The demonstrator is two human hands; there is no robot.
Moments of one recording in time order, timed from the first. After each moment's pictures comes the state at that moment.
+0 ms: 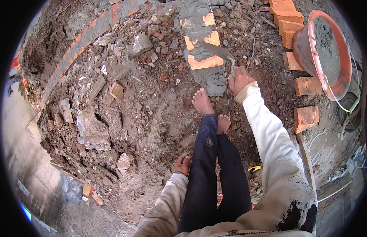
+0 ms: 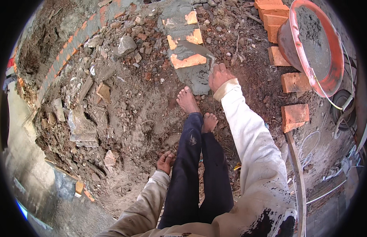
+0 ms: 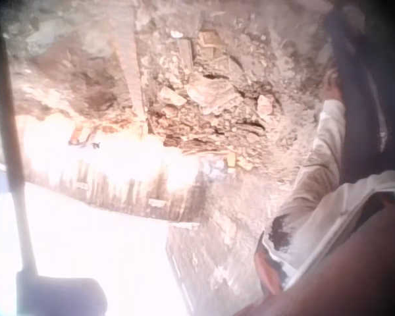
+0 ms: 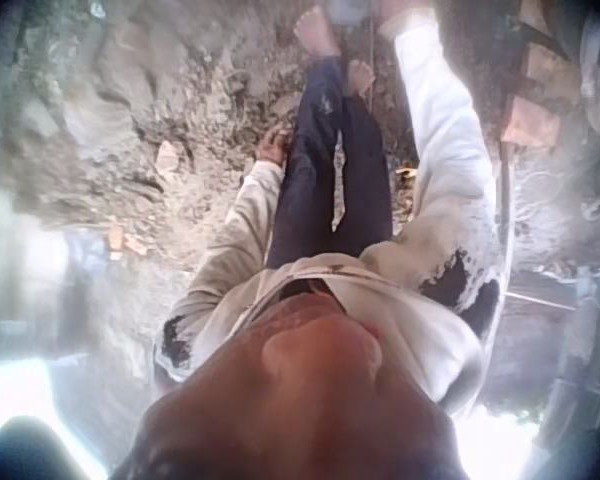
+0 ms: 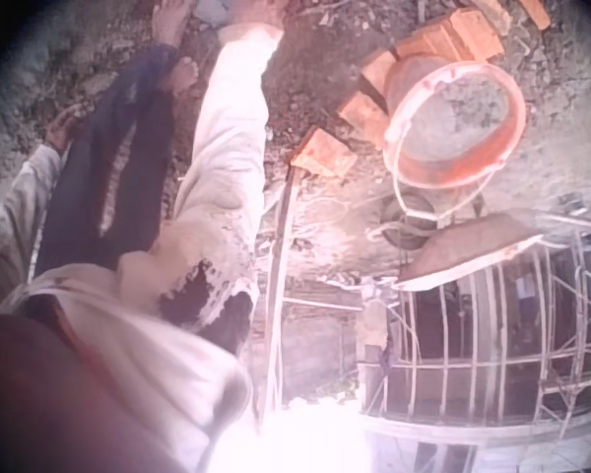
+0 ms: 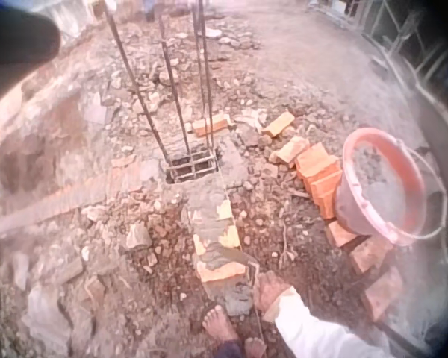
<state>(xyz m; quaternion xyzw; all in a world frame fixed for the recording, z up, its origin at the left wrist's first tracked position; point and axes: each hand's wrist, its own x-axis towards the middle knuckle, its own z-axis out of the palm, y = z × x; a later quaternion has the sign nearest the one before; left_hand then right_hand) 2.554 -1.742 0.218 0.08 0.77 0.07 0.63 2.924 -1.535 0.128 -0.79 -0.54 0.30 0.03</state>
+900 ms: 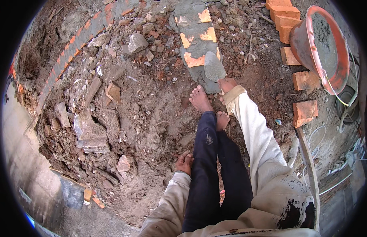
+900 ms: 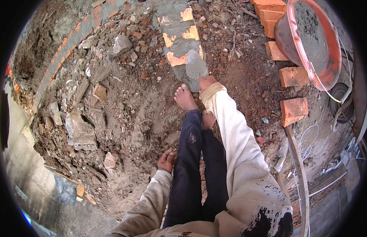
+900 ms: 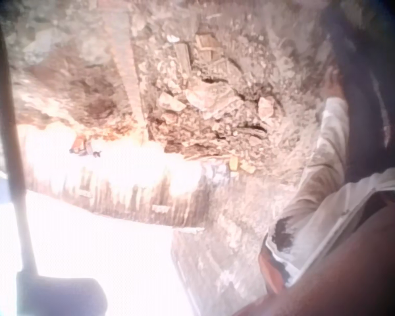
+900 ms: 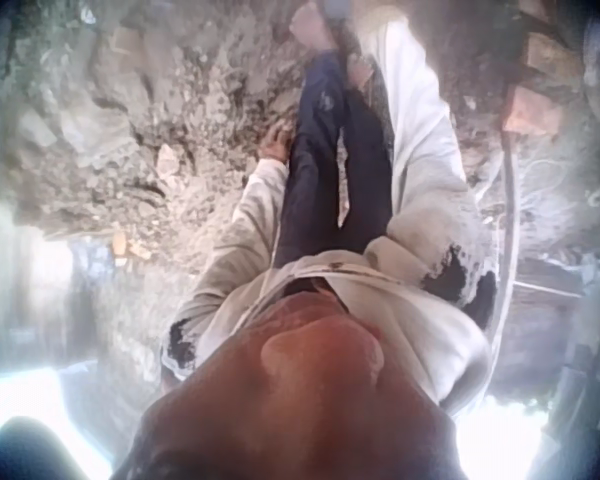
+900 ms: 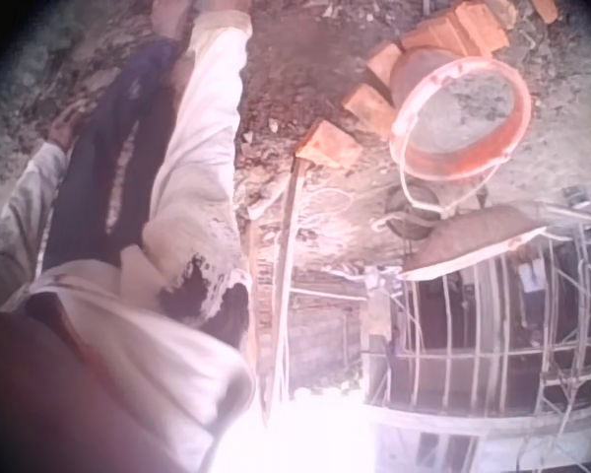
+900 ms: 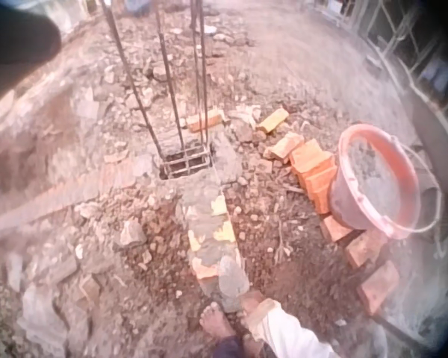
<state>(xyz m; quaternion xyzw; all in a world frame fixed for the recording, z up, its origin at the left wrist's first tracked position) 2.560 -1.744 0.218 0.07 0.77 0.08 0.62 2.876 -1.572 0.049 -0.73 -0.24 0.61 0.19</state>
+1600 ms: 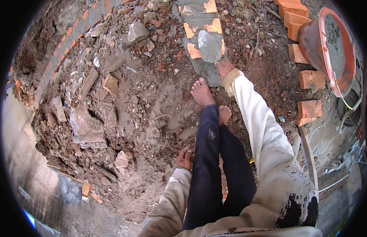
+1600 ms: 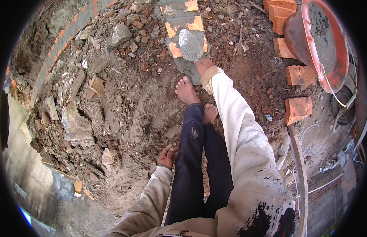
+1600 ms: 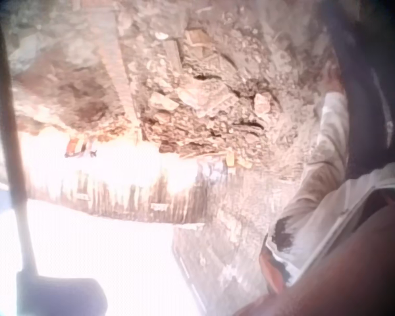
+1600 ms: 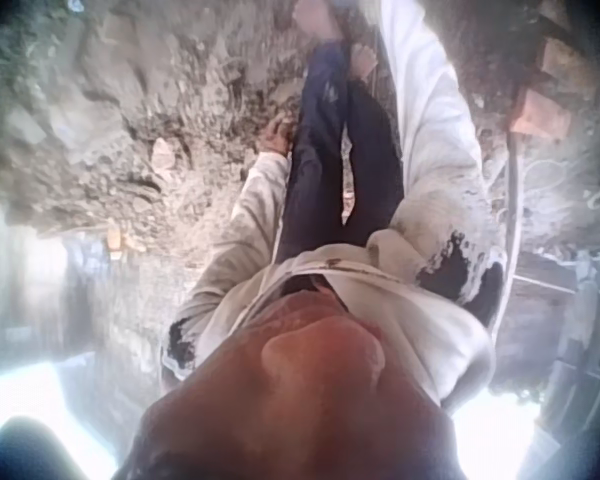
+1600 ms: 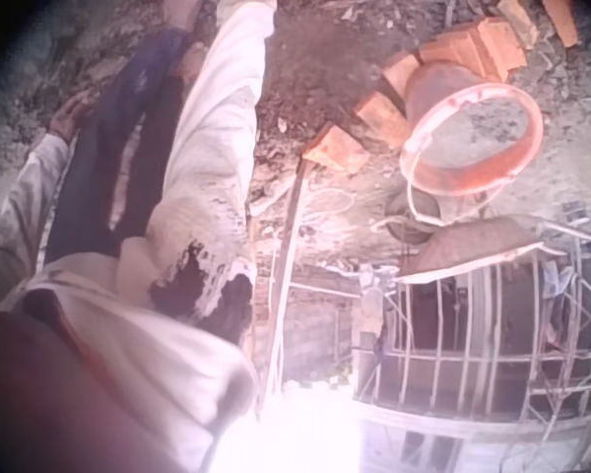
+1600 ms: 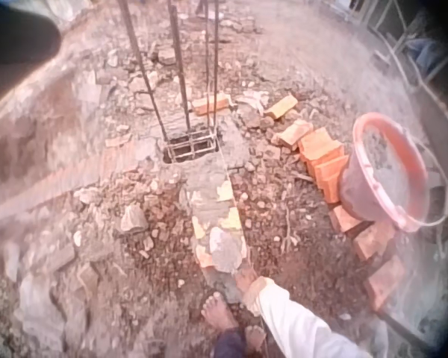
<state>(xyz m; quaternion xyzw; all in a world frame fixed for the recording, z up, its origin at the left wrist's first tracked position) 2.550 -1.758 0.204 0.08 0.76 0.07 0.64 2.881 -1.523 0.037 -0.74 -0.30 0.58 0.16</state>
